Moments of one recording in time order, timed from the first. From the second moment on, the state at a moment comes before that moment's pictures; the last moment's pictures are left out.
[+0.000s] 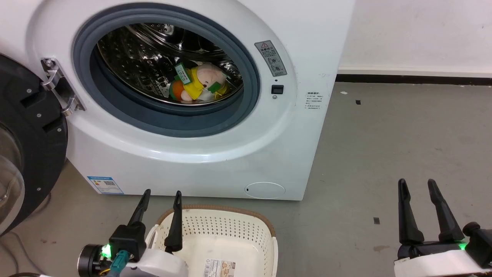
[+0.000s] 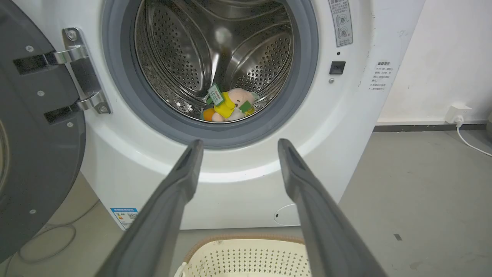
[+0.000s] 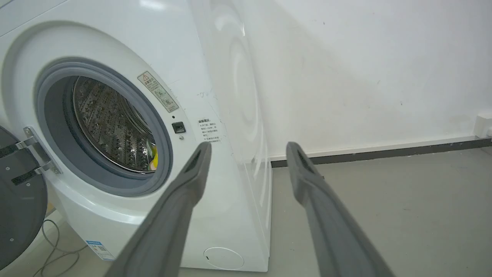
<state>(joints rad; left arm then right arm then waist) -0.06 0.22 -0.27 0.15 -0.26 0.16 -0.26 0.03 -0.05 -0.05 0.01 0.26 0.13 -0.26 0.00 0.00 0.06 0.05</state>
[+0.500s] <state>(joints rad) -0.05 0.20 -0.26 0.15 -0.25 0.15 -0.25 0.03 -0.05 -0.05 0.02 0.26 0.13 -0.25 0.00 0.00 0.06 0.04</state>
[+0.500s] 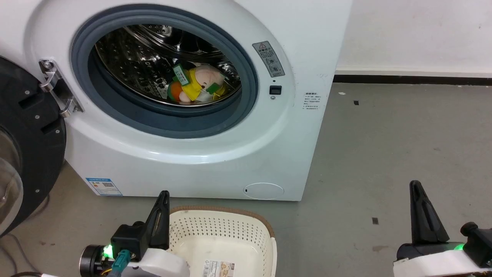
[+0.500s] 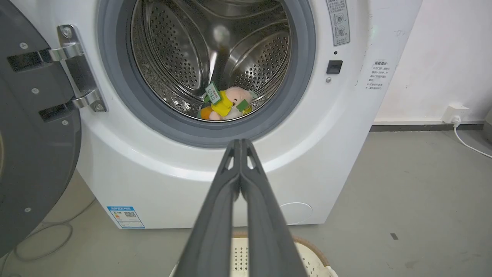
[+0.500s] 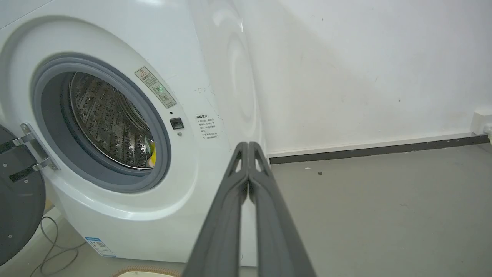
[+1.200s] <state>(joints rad) -0.05 0.17 -0.21 0.13 -0.21 0.12 -0.20 0.03 -0.05 -0.04 0.02 0.21 0.13 -0.20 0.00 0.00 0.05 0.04</state>
